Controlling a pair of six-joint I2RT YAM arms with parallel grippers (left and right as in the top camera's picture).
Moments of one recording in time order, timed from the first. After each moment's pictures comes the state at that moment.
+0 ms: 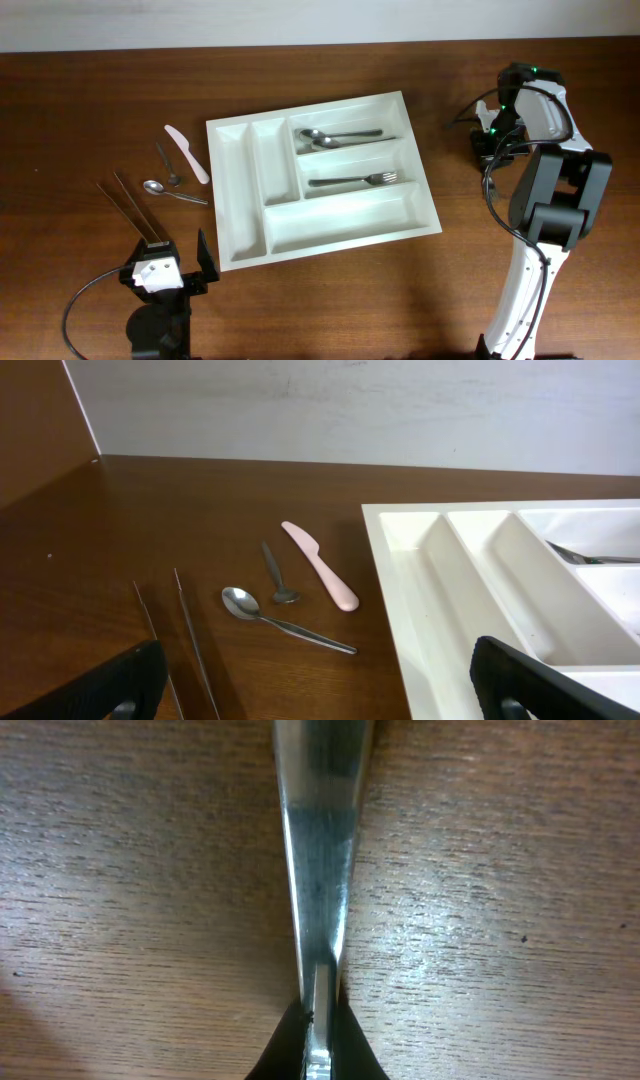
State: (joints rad) left arm 0.04 0.01 0.08 -0.25 -0.10 -0.02; right arm -0.20 2.43 2.01 -1.30 0.02 -0.26
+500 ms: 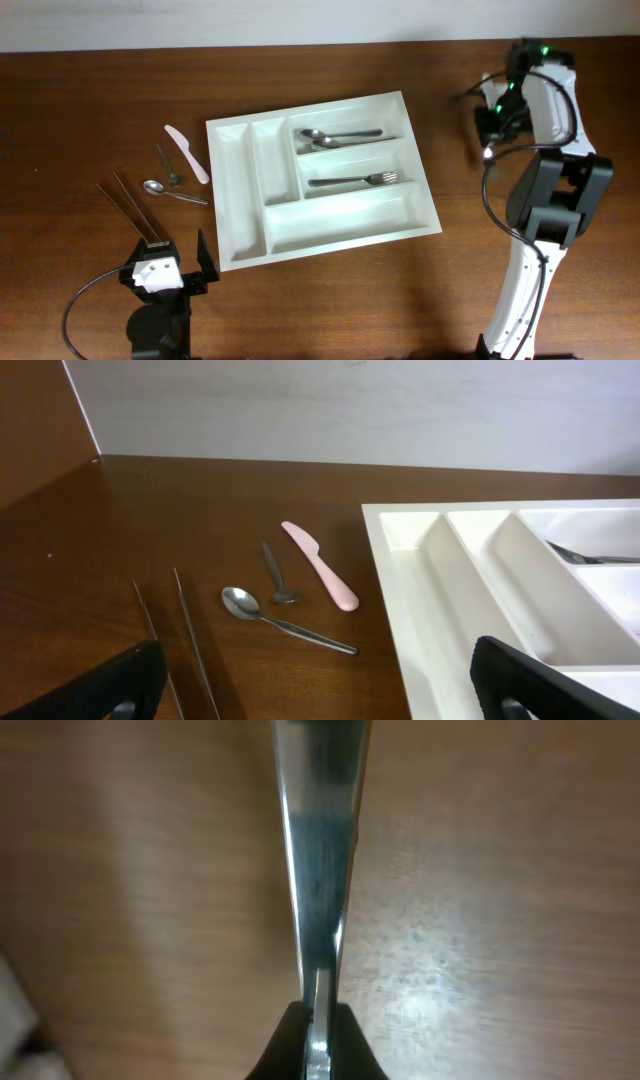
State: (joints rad) left arm 0.04 0.01 0.08 -0.25 -0.10 -0.02; right arm -0.19 2.45 2.31 -1.42 -0.06 -0.26
